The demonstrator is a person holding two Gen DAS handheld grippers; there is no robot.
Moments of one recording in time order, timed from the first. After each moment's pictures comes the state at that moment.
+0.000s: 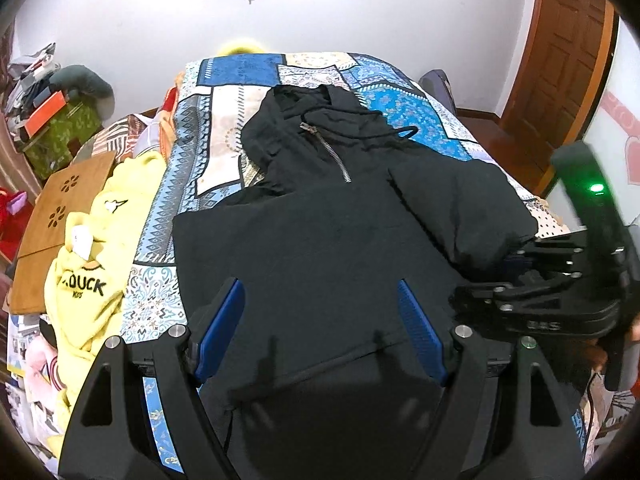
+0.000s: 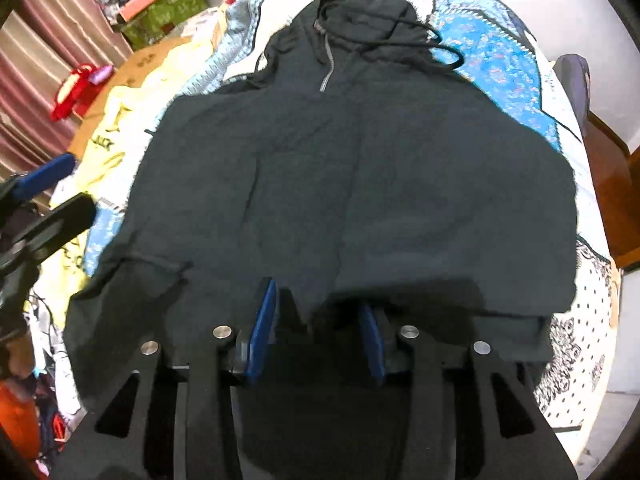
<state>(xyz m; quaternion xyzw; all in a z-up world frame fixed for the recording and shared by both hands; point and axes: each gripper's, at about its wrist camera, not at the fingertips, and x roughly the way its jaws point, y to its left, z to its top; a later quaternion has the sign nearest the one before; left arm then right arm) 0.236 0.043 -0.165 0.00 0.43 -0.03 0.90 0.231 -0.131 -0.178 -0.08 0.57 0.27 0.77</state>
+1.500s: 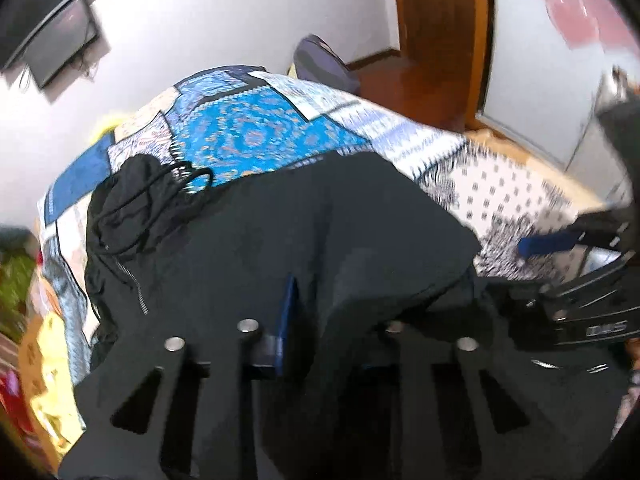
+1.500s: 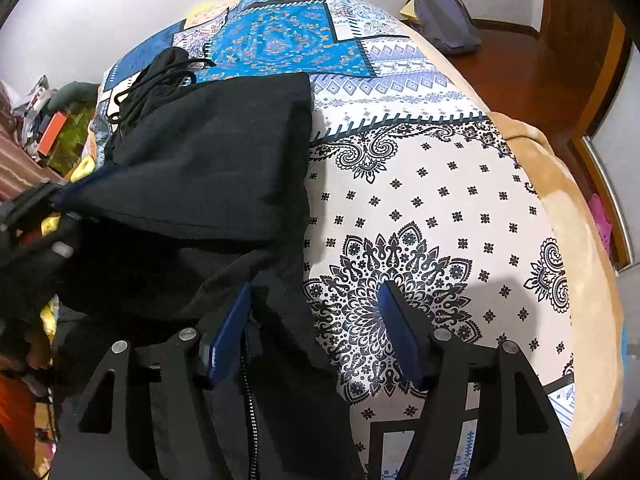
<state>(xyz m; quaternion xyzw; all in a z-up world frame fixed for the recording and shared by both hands) 0.345 -0.157 -0.216 0.18 0.42 -0.19 0.87 0.248 -0.315 -0.225 0.10 0.55 0.12 0.82</state>
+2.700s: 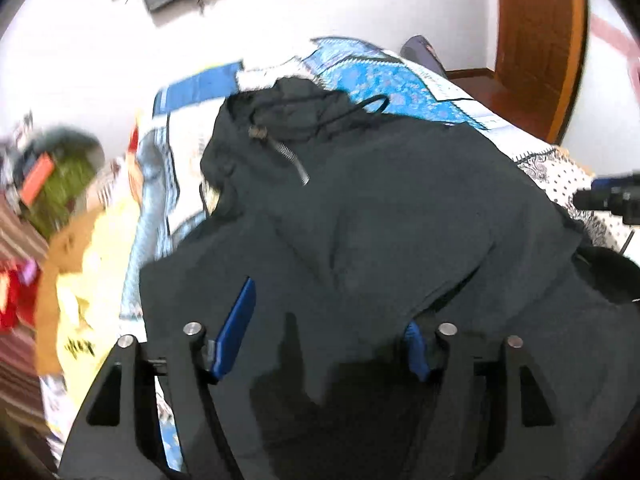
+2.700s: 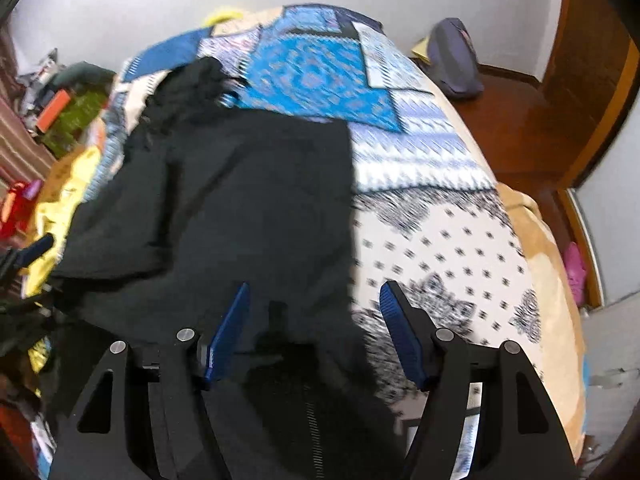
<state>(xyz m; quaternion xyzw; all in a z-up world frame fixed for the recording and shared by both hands) 0.281 -0.033 -0.212 0.14 0.43 -0.03 0.89 0.250 -0.268 -0.176 0.03 0.52 0.12 0.85</state>
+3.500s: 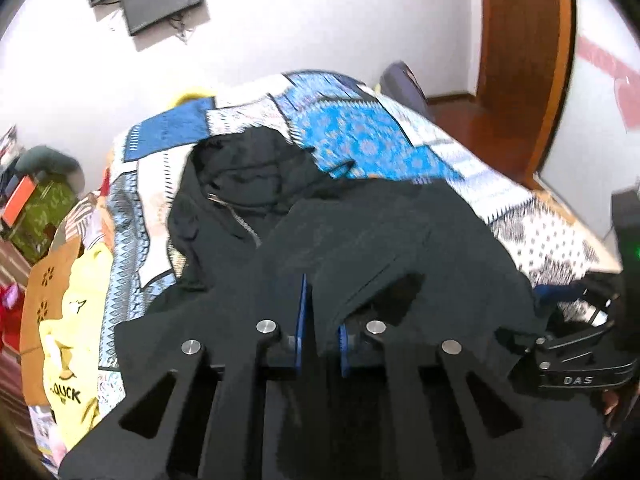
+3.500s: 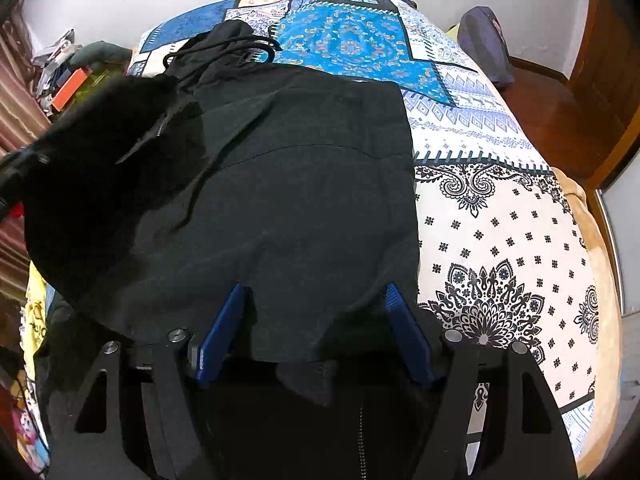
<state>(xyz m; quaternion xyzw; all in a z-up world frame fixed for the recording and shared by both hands) 0.324 -0.056 -0.176 0.10 0.39 -0.06 0.91 0.247 -0.240 -0.219 0.03 0.54 0.15 0.83</state>
